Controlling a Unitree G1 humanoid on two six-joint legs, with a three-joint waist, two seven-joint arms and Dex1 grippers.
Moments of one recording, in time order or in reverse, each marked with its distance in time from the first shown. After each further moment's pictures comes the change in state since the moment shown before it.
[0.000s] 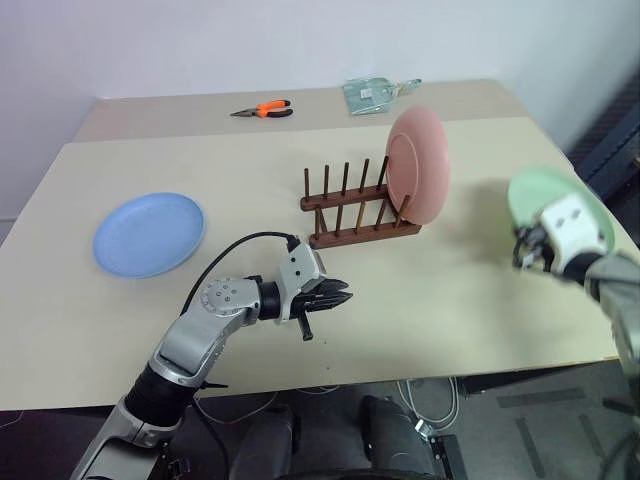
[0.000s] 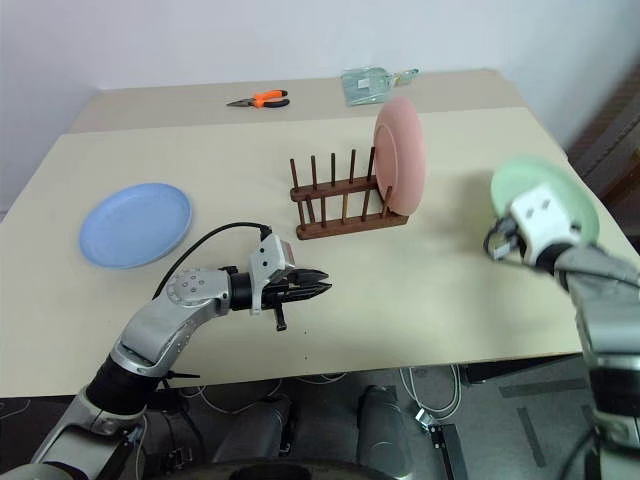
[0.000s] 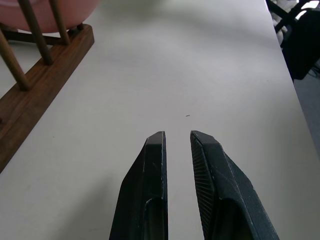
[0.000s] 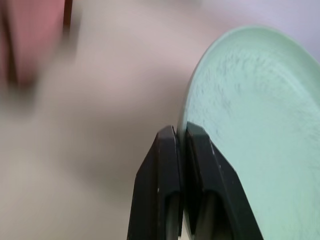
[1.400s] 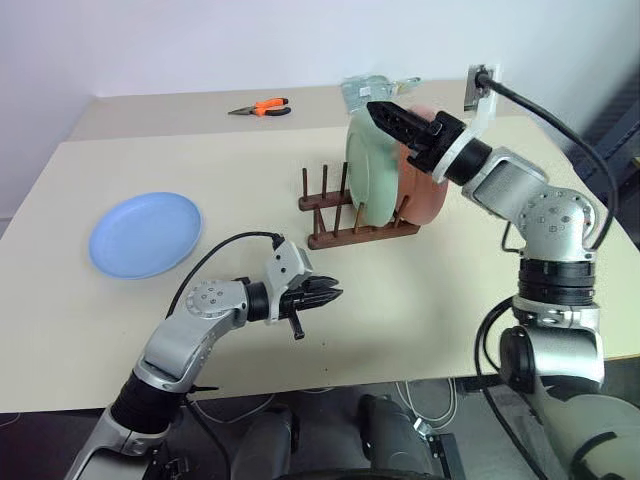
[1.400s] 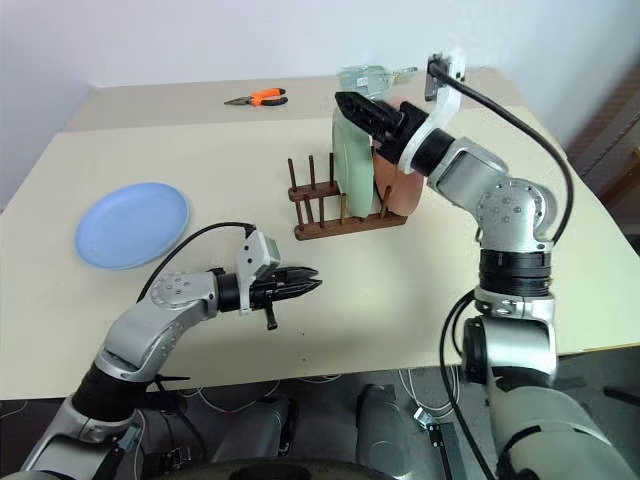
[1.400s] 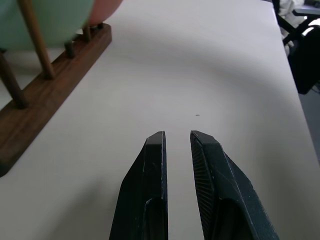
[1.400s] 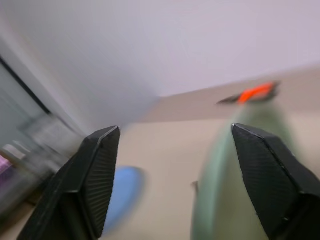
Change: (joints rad) left arm 0.039 0.030 0.066 -0.043 -0.061 0.037 0.032; right arm -0.449 0.328 0.188 0.085 0.660 0.316 -0.155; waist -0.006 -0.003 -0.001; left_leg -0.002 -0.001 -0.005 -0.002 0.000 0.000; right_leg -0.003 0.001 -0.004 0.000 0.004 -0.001
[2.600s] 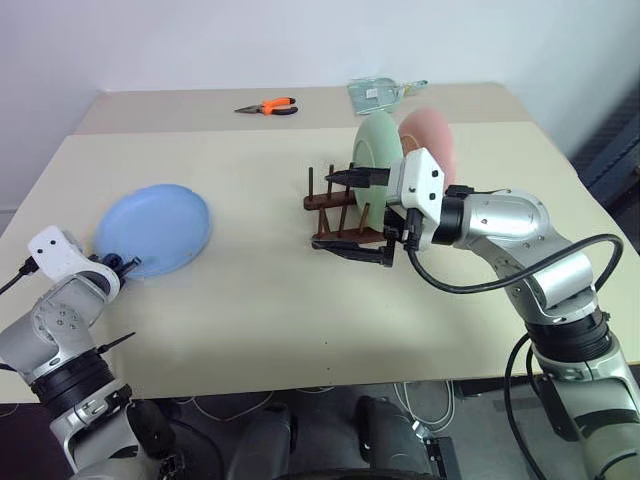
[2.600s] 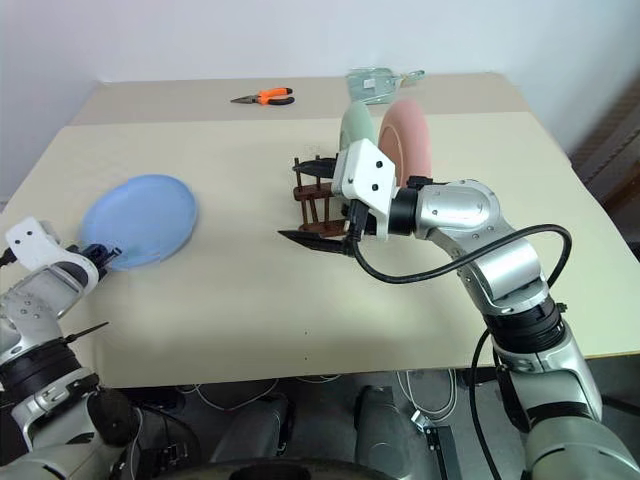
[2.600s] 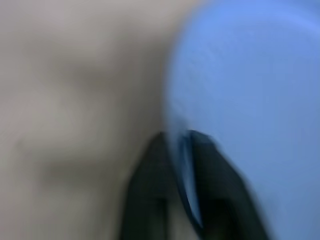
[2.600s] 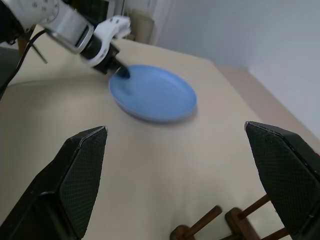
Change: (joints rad) left arm -0.176 -0.108 1.038 0.323 -0.085 0.467 0.851; right arm 0.208 -0.118 0.317 -0.386 -0.497 -0.306 0.518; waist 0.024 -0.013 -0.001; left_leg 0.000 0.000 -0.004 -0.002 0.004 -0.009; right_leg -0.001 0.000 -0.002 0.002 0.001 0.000
